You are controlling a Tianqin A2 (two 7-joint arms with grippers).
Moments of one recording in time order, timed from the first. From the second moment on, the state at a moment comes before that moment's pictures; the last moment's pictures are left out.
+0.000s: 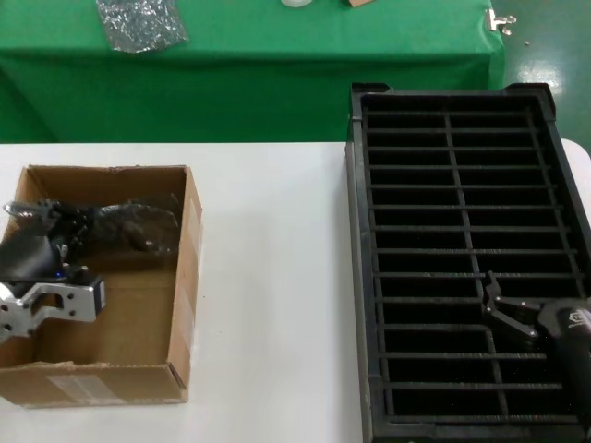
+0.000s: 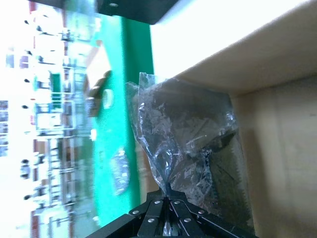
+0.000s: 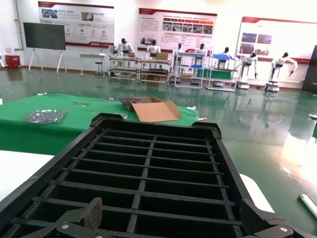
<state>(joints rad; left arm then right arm) -0.47 -0.58 1.75 -1.35 -0.86 0.38 0.36 0.01 0.29 -1.60 1.60 1.77 -0.02 0.02</state>
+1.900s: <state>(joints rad) -0.11 -0.42 1.55 -1.99 -0.84 0.48 0.22 0.01 0.29 -1.60 1.60 1.77 -0.02 0.02</state>
